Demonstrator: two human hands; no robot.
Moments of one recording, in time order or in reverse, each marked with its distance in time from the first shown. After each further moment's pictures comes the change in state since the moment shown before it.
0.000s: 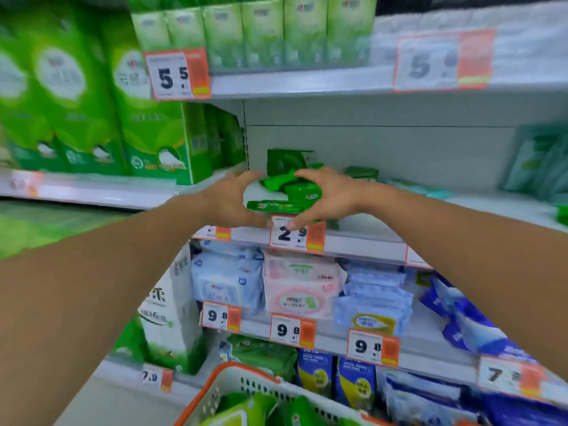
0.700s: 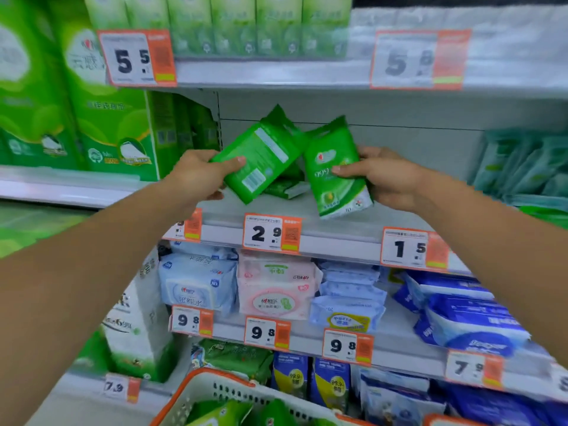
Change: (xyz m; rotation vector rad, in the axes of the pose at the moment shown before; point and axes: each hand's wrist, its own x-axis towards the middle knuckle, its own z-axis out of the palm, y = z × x) left_hand 0.011 0.029 -0.004 -0.983 0.330 -0.177; right_hand -0.035 0.067 -0.029 1.165 0.259 0.133
